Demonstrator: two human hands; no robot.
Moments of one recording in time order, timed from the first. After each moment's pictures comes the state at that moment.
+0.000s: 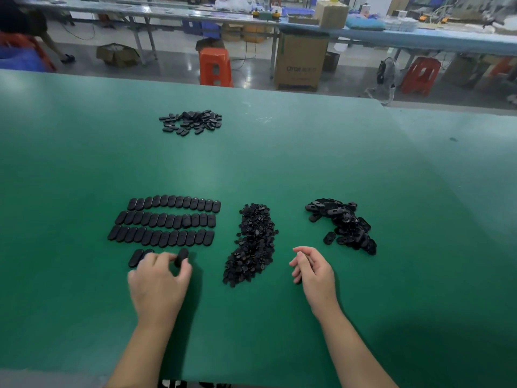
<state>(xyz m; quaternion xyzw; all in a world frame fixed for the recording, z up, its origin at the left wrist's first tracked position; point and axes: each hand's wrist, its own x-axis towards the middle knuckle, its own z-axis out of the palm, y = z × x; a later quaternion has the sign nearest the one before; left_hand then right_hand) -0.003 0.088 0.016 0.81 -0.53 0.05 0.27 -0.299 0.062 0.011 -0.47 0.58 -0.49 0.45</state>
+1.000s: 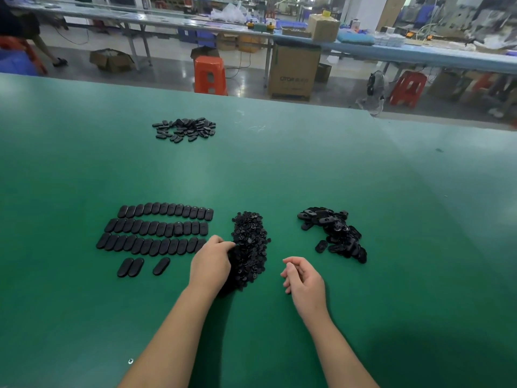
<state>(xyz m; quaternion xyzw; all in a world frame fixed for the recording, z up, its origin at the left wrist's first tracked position) -0.082 0.016 0.020 0.72 -0.65 -0.14 0.20 -0.298 0.062 0.010 -0.49 0.62 -0.45 0.41</state>
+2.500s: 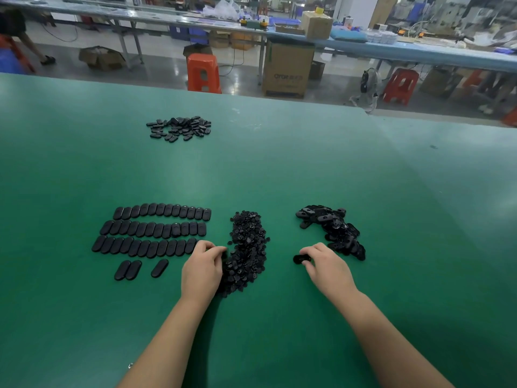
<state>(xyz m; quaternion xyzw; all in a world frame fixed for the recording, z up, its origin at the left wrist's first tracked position) -0.066 0.027 -0.003 0.71 -0.62 -0.13 0.30 -0.358 0.018 0.023 -0.73 0.66 -0.11 0.10</state>
